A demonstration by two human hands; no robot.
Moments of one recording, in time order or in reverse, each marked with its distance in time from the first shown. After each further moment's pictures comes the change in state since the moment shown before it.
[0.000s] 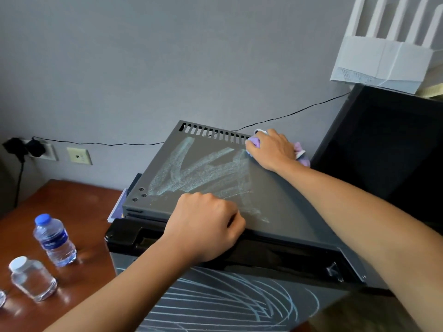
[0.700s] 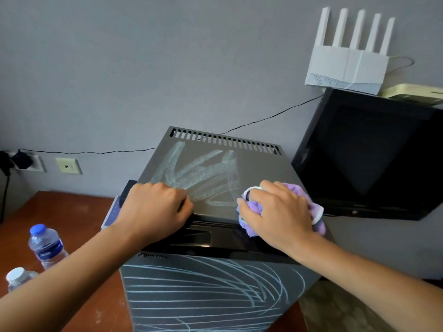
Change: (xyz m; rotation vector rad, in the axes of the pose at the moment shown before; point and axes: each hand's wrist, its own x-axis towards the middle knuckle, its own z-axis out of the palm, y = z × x) left_hand -0.018 -0.065 -0.019 0.143 -0.017 -0.024; right_hand -0.206 -0.024 -0.034 -0.049 0.383 -0.222
